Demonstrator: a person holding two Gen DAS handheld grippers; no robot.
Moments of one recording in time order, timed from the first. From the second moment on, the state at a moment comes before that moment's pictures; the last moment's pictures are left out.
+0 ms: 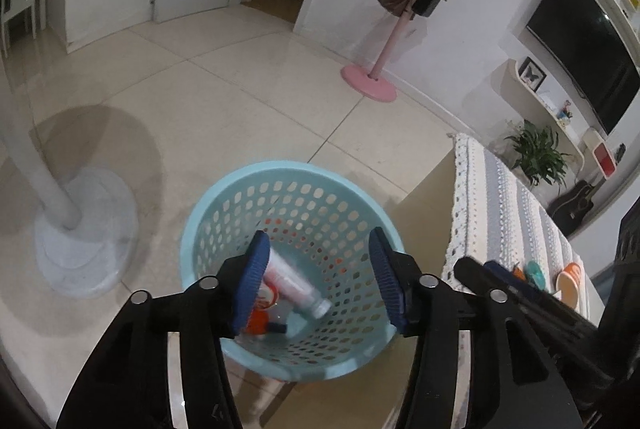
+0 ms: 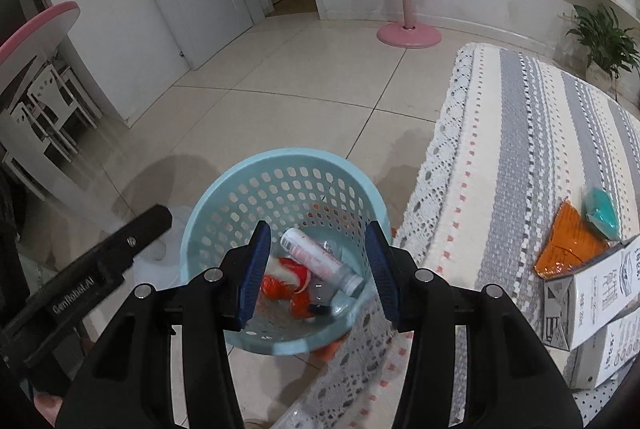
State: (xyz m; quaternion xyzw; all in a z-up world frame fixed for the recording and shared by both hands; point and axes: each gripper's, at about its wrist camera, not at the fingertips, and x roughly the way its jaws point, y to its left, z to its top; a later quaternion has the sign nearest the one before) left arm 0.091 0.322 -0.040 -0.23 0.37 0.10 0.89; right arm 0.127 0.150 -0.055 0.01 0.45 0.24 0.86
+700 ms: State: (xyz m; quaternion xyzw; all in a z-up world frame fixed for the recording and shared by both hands) left arm 0.068 0.162 0.014 -0.12 0.29 -0.11 0.94; right arm 0.073 -0.011 0.029 -0.01 0.34 0.15 0.93
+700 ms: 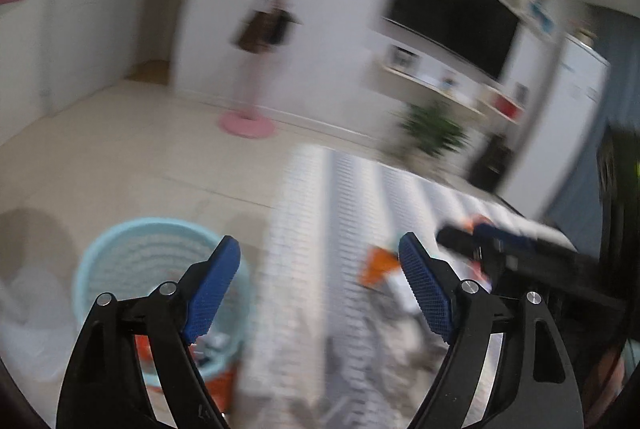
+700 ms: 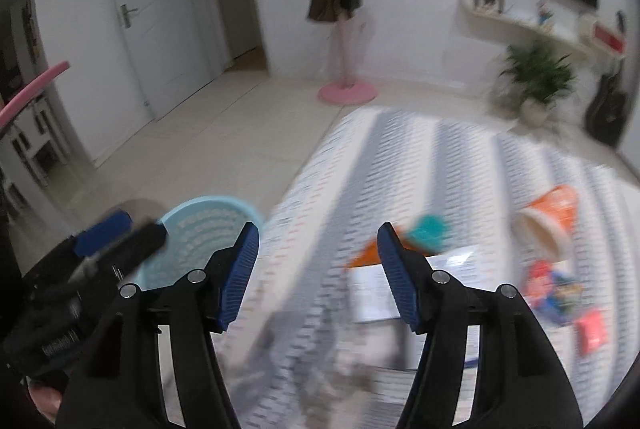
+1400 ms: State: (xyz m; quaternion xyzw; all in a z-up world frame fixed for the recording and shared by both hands) left arm 0.067 0.020 -0.077 0.03 0.41 -0.27 0.87; right arm 0.014 -0.270 -0.021 0.05 0.33 -0.05 0.94
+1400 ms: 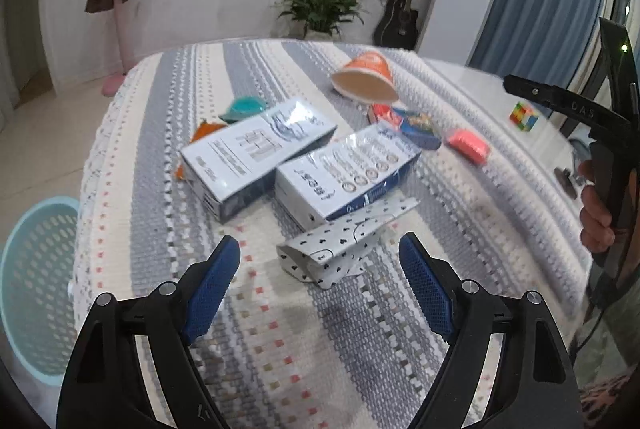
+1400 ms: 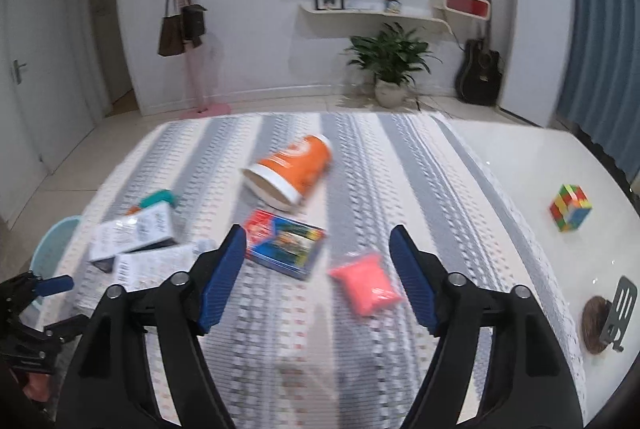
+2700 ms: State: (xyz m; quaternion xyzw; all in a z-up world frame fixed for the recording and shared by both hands) left arm 0.090 -0.007 -0.099 -0.01 0.45 -0.25 0.86; right arm 0.069 -0.303 -0.118 0.04 0.44 -0.04 0.90
